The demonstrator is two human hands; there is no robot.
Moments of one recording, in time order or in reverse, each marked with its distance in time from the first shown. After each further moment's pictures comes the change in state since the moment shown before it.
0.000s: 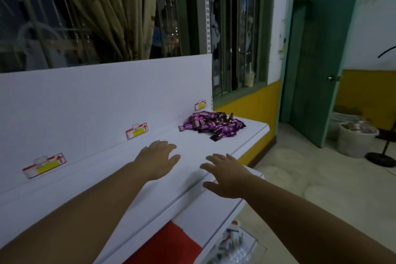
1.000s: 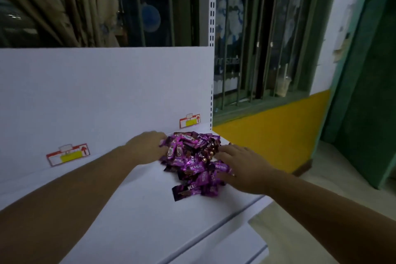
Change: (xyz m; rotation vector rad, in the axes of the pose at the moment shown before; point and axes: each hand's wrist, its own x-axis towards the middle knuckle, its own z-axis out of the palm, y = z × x) left_hand 0.307 0.046 0.020 -0.089 0.036 -0.215; right_hand 0.178 0.303 0.003 0.018 0.064 -0.229
